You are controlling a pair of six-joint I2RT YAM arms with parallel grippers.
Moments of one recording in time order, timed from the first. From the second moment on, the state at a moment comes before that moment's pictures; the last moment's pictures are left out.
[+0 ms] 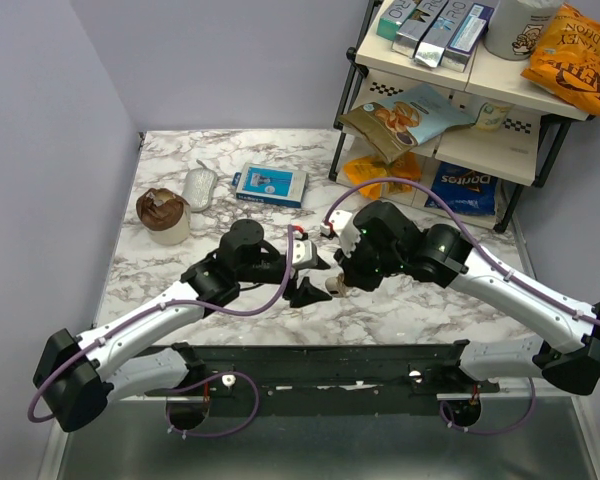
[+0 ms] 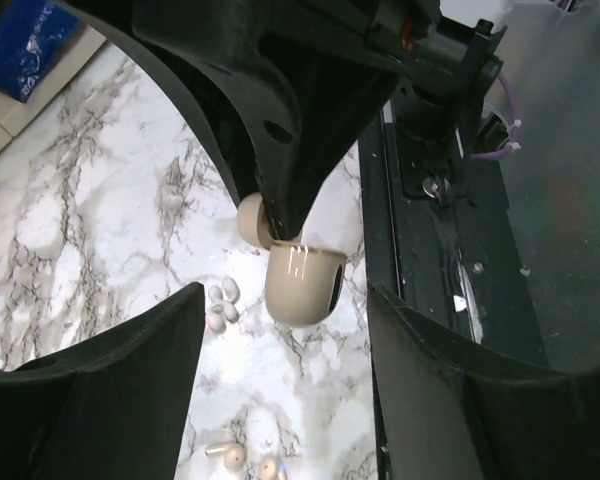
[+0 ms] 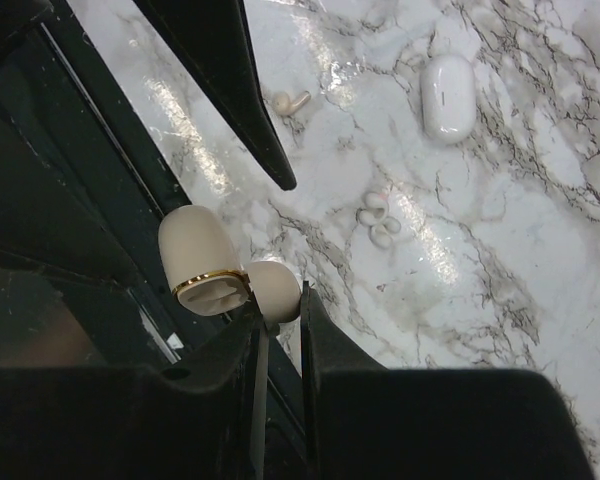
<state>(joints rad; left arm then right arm) -0.81 1.05 0.72 0.08 0.75 0.15 0.97 1.24 1.29 -0.93 -0.08 -0.06</state>
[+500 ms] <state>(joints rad) -0.82 1.06 0.72 0.08 0.76 0.12 0.99 1.24 1.30 -0.93 -0.07 -0.05</state>
